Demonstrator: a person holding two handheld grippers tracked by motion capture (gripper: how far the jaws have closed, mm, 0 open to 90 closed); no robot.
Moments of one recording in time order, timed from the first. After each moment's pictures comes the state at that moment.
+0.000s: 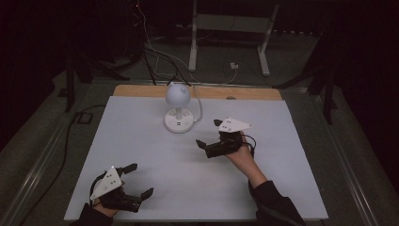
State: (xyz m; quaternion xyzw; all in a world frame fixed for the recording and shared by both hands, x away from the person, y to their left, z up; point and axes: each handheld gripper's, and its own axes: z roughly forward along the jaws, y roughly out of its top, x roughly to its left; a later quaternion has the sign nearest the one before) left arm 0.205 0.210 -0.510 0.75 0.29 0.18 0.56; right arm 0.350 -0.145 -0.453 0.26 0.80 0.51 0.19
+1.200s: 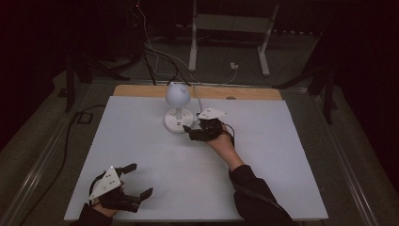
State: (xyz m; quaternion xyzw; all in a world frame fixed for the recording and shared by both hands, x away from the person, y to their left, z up) left arm 0.205 0.212 -0.510 0.75 0.29 0.18 0.56; right arm 0.409 -0.094 -0.482 0.30 0.80 0.48 0.20
